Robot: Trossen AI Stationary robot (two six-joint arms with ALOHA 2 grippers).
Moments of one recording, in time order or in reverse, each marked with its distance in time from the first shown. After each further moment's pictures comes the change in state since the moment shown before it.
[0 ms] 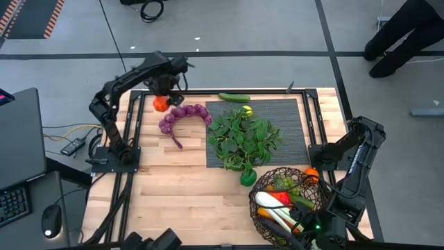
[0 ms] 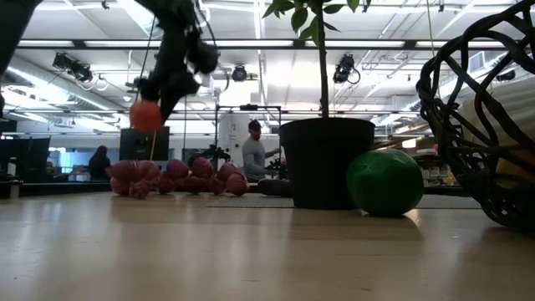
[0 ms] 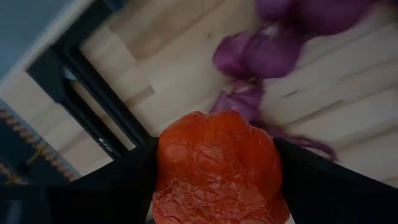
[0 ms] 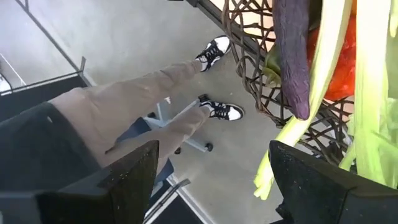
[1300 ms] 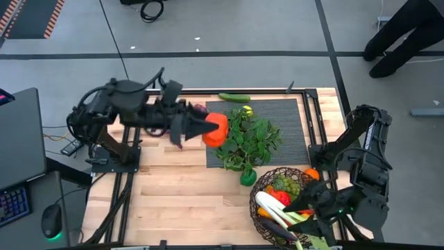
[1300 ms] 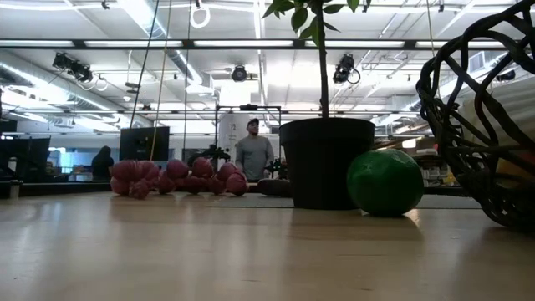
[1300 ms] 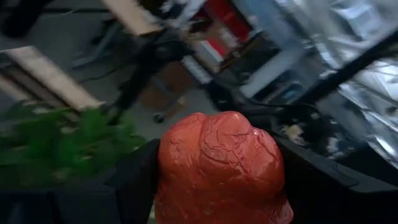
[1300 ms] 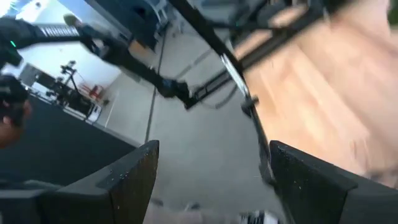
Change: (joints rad) left arm -1.026 -0.143 0.664 0.761 -0.076 -0.656; right arm 0.038 -0.198 0.000 0.284 0.633 -0.808
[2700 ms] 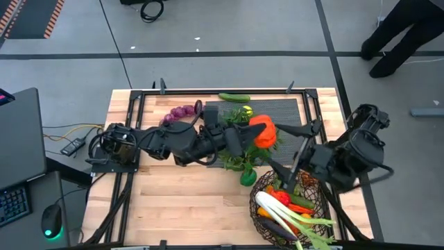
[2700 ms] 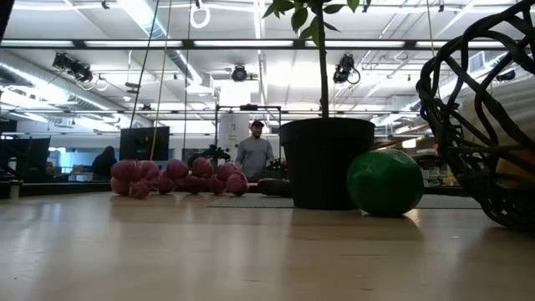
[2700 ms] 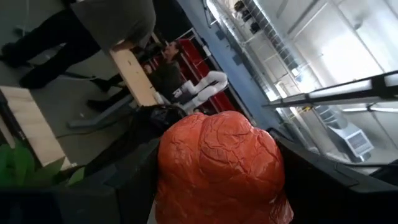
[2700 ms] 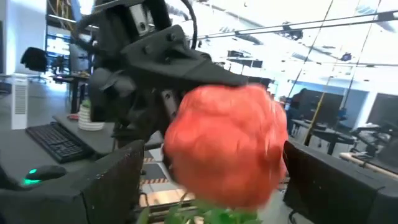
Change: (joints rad) left arm -0.092 0.286 -0.001 0.534 -0.475 -0.100; right arm -0.266 0.005 0.000 0.974 0.474 -1.782
